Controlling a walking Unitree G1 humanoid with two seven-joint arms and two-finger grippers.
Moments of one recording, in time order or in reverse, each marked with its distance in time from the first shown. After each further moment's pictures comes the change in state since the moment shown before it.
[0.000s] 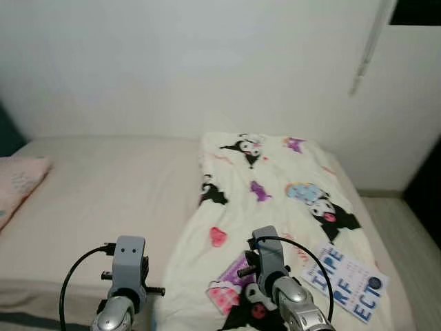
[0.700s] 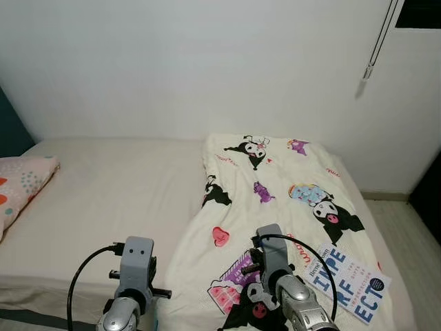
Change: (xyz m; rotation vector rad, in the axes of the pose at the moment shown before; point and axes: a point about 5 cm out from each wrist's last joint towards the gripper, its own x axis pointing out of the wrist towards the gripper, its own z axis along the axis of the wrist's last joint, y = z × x) left arm 0.002 -0.010 0.005 0.031 -0.029 -0.052; right arm 0.000 -0.002 0.000 0.007 0.002 -0.016
